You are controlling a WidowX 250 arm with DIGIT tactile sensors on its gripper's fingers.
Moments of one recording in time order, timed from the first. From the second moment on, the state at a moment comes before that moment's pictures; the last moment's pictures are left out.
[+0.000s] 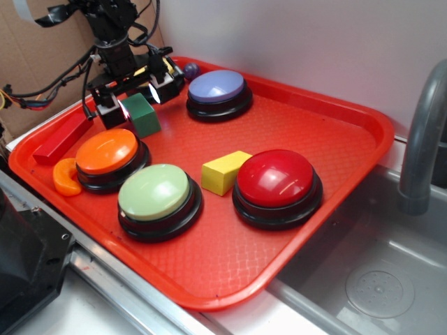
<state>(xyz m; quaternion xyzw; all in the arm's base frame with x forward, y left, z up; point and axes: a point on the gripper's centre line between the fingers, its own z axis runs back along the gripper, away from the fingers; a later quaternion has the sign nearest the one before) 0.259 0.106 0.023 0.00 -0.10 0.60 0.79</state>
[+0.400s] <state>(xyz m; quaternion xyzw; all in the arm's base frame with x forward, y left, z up) 0.257 0.105 0.019 -0.01 -0.10 0.61 0.79</state>
